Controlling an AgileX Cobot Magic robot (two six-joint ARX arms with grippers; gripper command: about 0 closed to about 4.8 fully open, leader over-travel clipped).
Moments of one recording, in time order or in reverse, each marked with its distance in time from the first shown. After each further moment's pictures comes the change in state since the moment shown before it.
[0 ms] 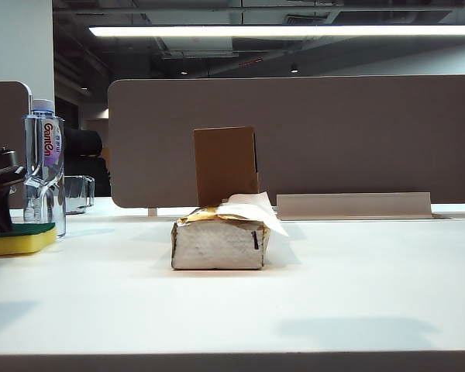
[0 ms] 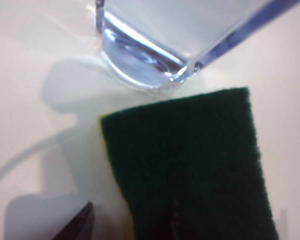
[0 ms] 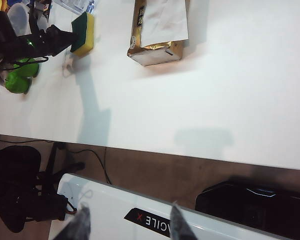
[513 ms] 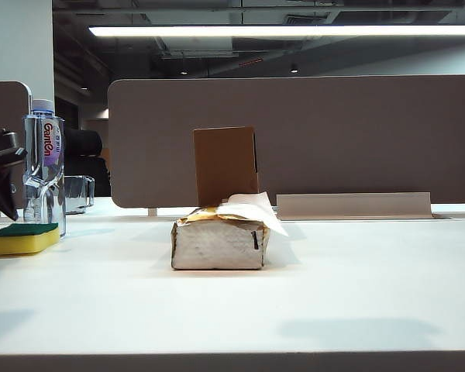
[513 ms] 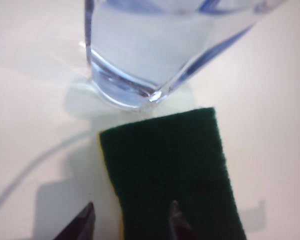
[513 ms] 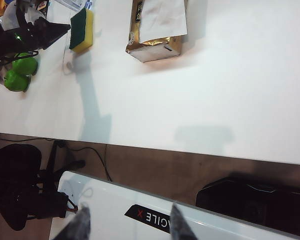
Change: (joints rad) left arm -0.001 -0.060 0.005 -0.012 0.018 0.001; right arm 0.000 0.000 0.000 -0.015 0.000 0.000
